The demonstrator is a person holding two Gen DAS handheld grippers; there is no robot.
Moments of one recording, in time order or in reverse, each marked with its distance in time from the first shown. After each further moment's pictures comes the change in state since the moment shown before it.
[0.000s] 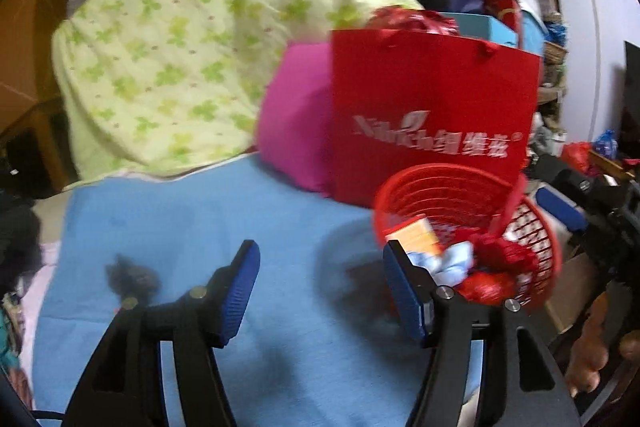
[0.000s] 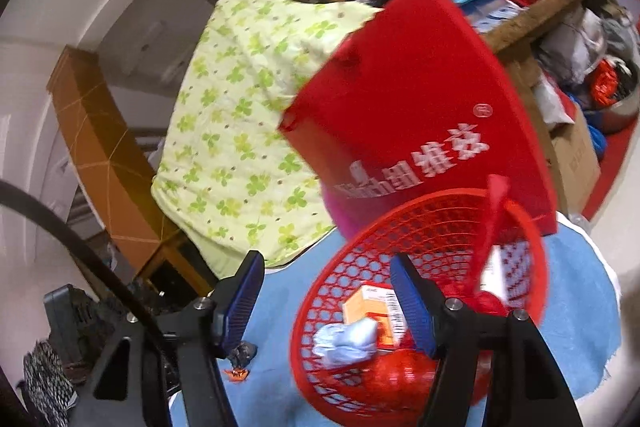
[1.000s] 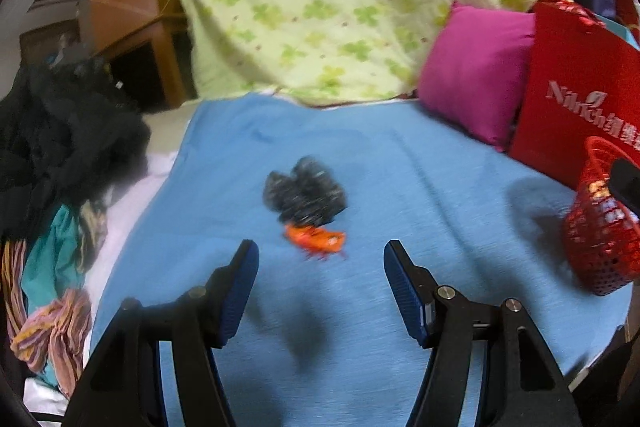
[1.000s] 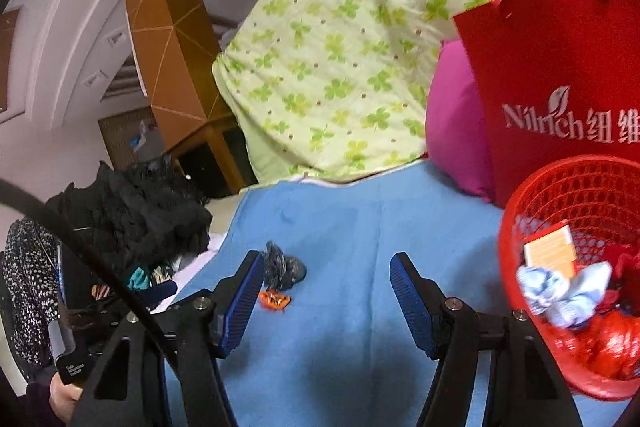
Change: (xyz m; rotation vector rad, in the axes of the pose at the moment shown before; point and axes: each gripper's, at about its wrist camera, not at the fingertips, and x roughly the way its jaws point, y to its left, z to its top) left arm -0.003 0.181 -0.087 -0.210 0.156 0.353; right arm 0.108 0.130 -0.100 -0.328 0.297 0.133
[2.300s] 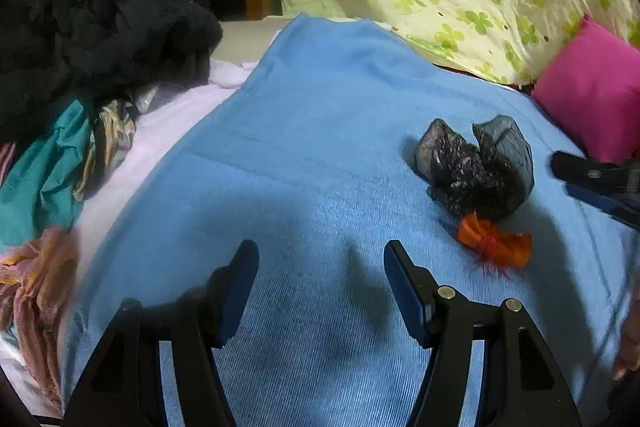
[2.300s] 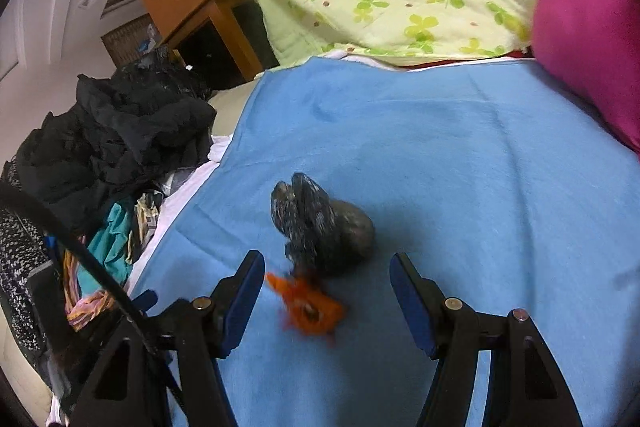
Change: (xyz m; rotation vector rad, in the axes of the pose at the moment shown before) left arm 0.126 0.125 -0.024 -0.263 0.160 0.128; right arm 0.276 0.067 -0.015 -0.058 0.447 0.113
